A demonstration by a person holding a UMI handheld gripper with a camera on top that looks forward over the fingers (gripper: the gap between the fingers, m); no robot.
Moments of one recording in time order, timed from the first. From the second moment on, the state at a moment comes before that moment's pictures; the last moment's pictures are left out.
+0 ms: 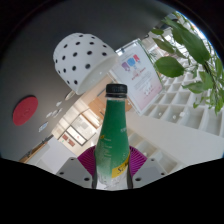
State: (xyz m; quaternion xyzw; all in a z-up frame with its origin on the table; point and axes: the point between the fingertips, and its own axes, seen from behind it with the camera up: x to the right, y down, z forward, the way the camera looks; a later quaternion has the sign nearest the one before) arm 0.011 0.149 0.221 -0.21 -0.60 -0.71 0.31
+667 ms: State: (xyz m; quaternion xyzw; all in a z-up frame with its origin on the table) arm 0.046 0.145 0.242 -0.72 -0.08 -0.03 0.69
